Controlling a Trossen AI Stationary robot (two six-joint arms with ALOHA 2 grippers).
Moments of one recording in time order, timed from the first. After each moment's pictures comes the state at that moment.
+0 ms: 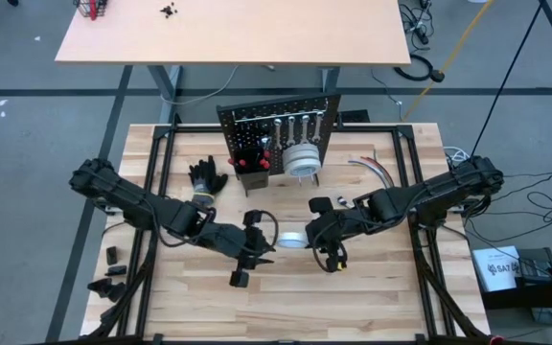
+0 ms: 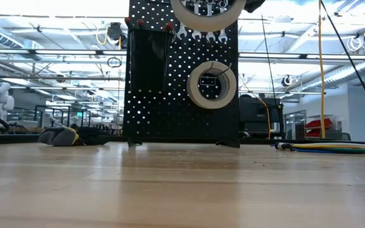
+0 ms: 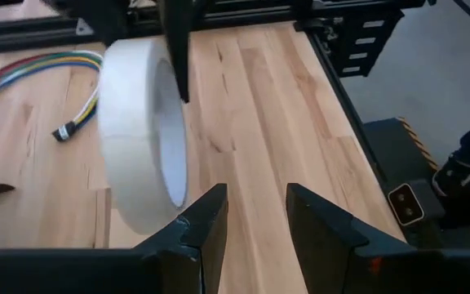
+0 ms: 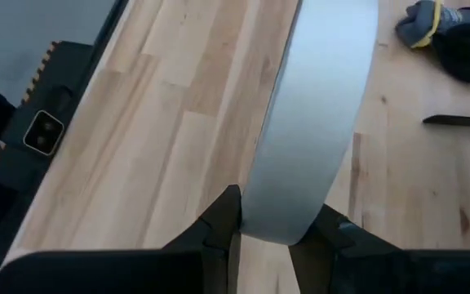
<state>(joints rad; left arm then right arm) -0.41 1.51 1.32 -0.45 -0.16 -0.12 0.32 1.51 1.33 -0.65 0.07 0.09</state>
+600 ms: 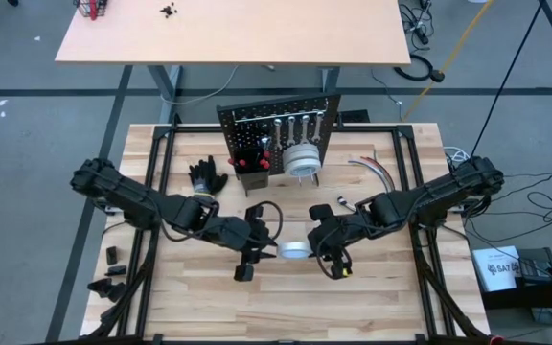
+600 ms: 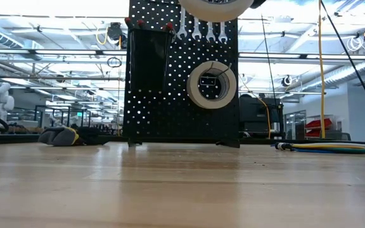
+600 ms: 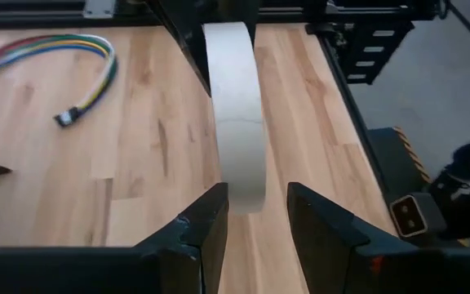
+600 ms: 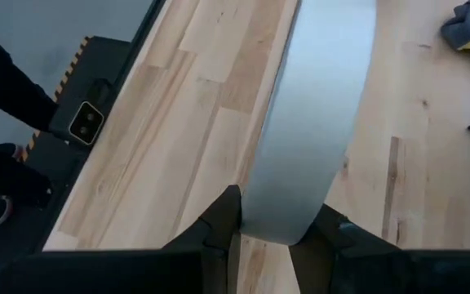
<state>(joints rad) -0.36 1.52 1.32 -0.45 -0.12 -0.18 0.35 1.51 1.33 -0.64 0.02 0.09</state>
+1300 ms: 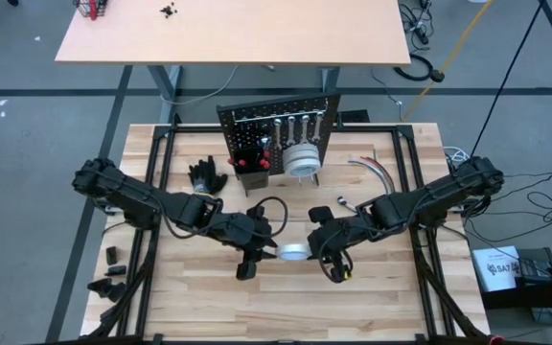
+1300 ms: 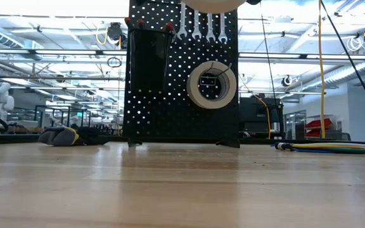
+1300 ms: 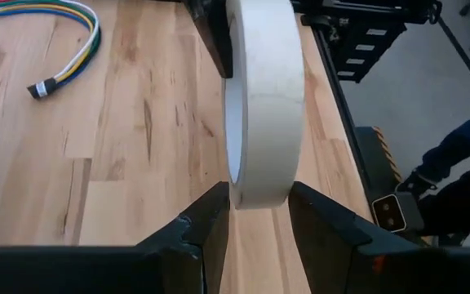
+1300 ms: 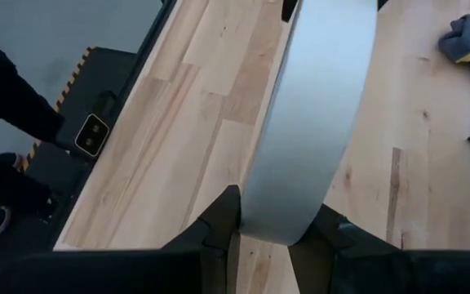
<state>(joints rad) -0.33 1.53 1.32 -0.46 -0.03 -0.26 0.37 1.51 1.34 -0.61 0.03 0.11</state>
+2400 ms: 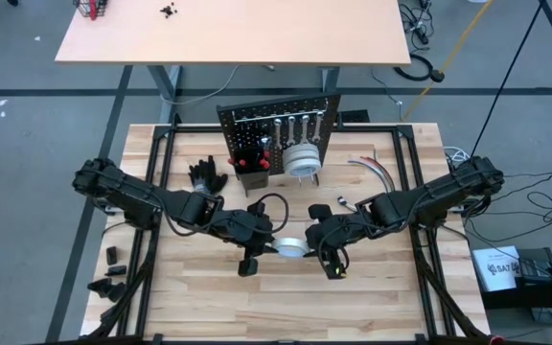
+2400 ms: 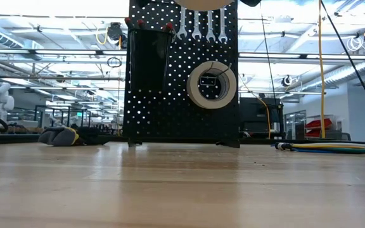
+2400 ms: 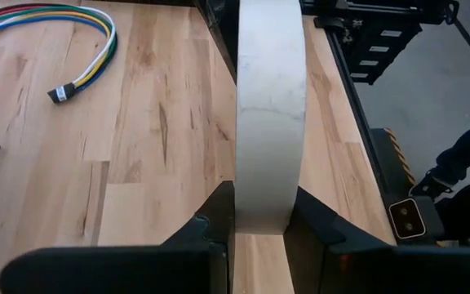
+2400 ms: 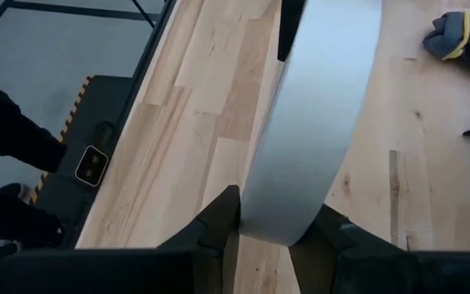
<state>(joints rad) -0.31 1.53 1.32 -0.46 -0.05 -0.23 0.36 1.51 1.34 -0.57 0.04 0.20</state>
